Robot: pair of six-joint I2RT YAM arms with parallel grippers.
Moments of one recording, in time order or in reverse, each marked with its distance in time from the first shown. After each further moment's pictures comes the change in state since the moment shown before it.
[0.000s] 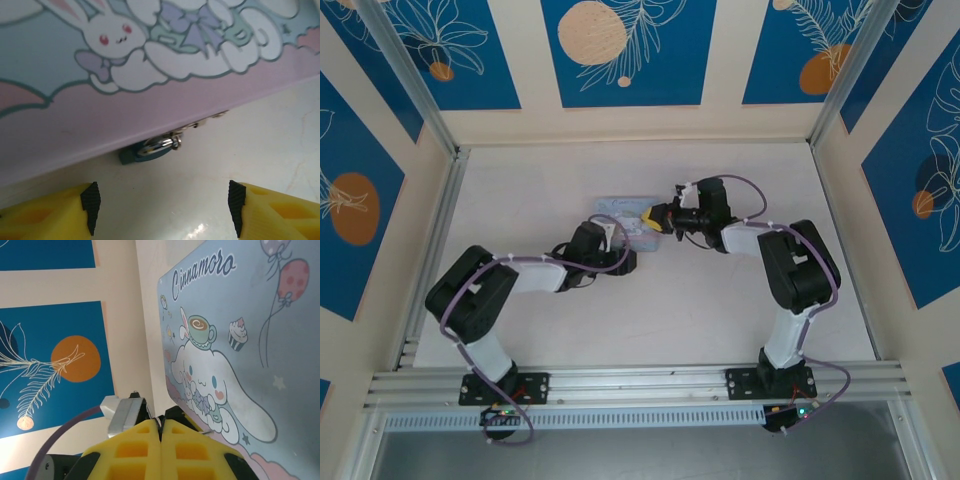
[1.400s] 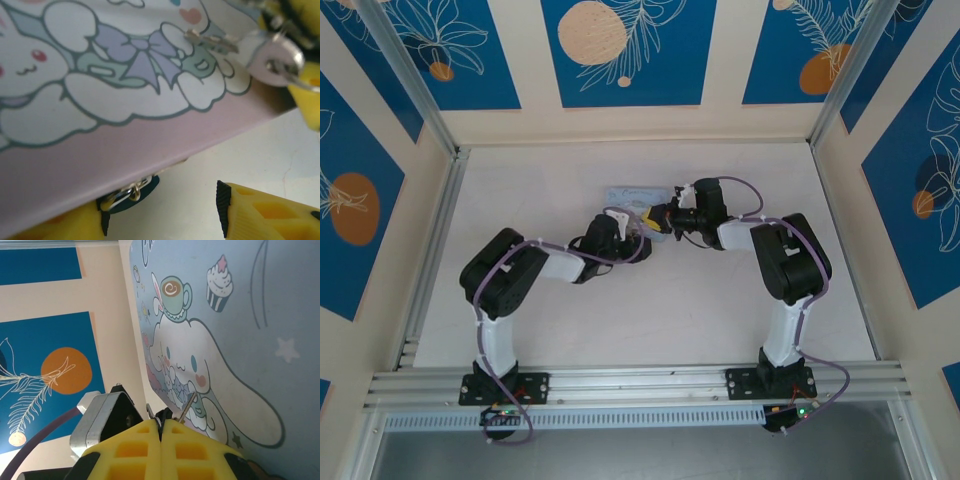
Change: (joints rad) left arm -0.022 0.222 0.140 0.243 0.042 -0.057; right arm -0.005 0.075 0.038 -0.013 0.022 0.004
